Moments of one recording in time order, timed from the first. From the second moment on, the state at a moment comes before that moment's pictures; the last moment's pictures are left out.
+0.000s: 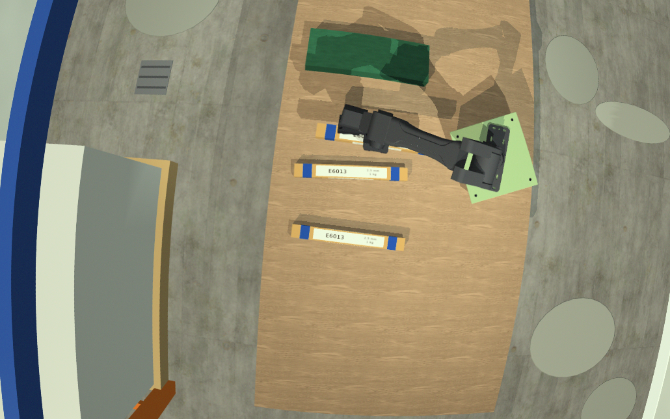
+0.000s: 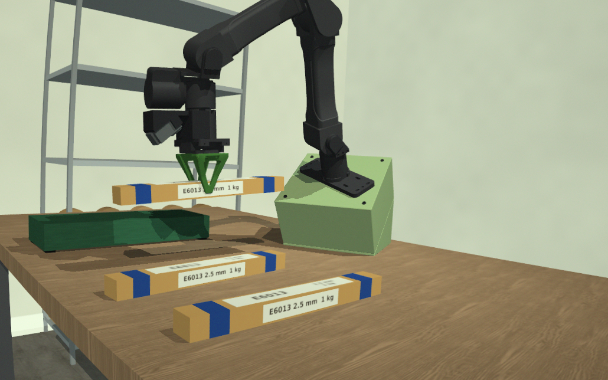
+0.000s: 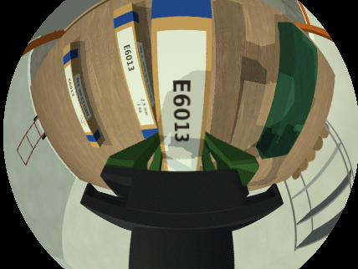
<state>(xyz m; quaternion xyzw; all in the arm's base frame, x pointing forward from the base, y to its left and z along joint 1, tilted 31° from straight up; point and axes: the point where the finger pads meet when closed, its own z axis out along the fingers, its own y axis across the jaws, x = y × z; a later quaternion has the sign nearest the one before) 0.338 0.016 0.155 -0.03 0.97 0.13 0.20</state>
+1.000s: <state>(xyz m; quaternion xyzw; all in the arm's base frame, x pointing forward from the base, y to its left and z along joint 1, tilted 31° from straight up) 0.337 0.014 0.154 -0.03 0.97 0.13 0.20</state>
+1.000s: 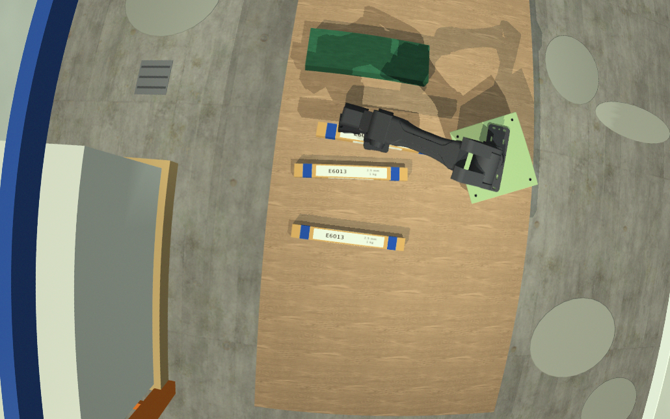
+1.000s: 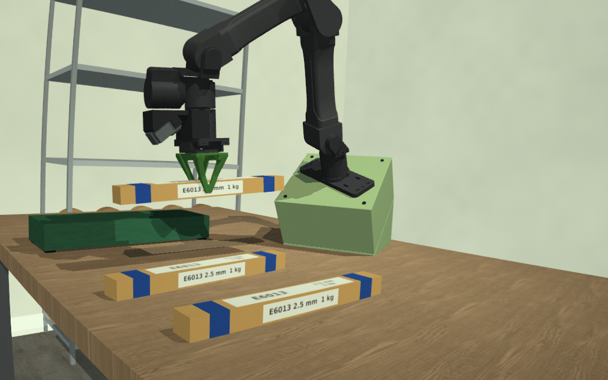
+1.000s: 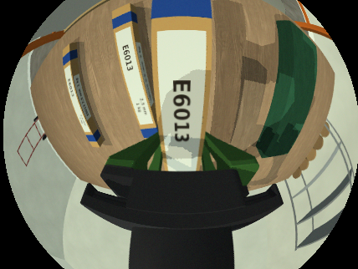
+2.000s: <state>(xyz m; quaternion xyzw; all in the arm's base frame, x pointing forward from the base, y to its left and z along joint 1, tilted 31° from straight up) 0.336 0.012 0.154 -0.03 0.97 0.13 0.20</state>
